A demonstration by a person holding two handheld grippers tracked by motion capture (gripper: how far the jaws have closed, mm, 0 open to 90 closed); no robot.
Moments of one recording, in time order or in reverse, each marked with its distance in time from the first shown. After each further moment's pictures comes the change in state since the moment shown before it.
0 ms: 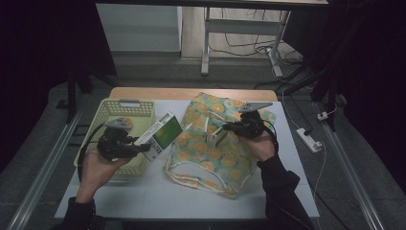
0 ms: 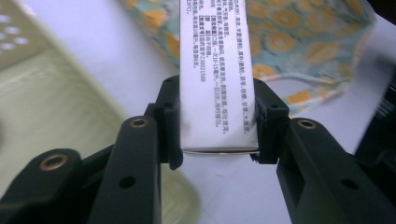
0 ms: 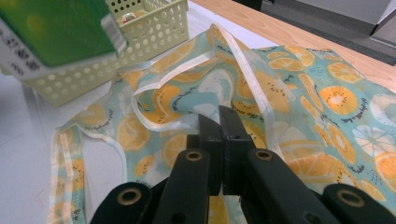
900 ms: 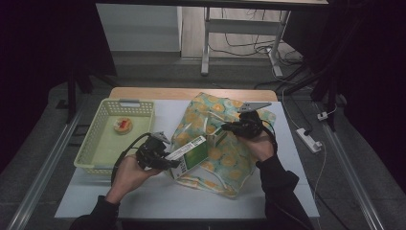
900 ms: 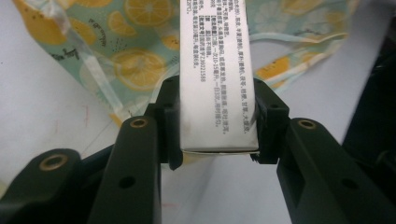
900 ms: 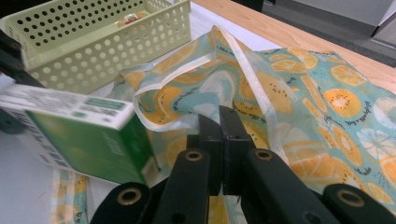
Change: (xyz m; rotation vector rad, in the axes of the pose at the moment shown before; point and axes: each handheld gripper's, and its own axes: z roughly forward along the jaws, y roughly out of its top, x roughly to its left) left arm -0.036 0.014 0.089 0.207 -0.105 0.086; right arm 0.004 0.002 0.002 -0.002 0.002 -0.006
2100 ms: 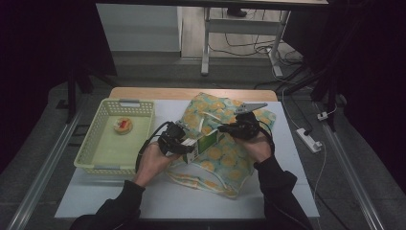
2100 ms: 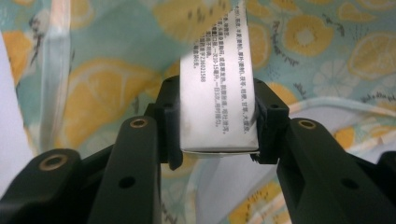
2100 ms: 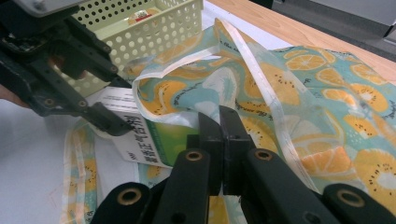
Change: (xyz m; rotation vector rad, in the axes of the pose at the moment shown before) left arm 0.017 0.054 0.046 -0.006 0.113 -0.042; right arm 0.008 0.002 0.006 0.015 0.029 -0.012
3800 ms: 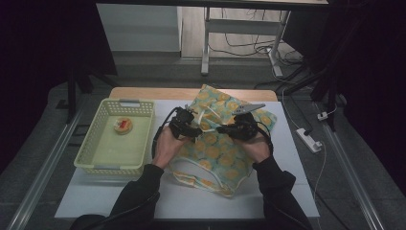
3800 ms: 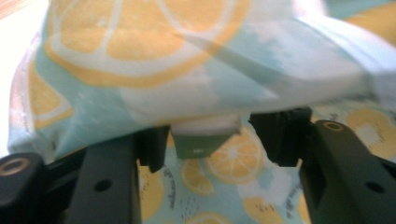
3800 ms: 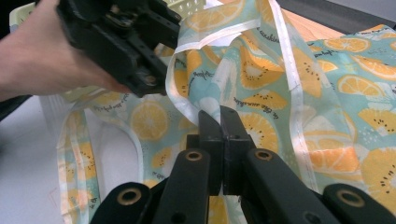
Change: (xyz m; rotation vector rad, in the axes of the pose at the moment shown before) left arm 0.024 0.044 0.027 -0.104 0.116 -0.034; right arm 0.000 -0.002 0.006 0.008 0.008 0.000
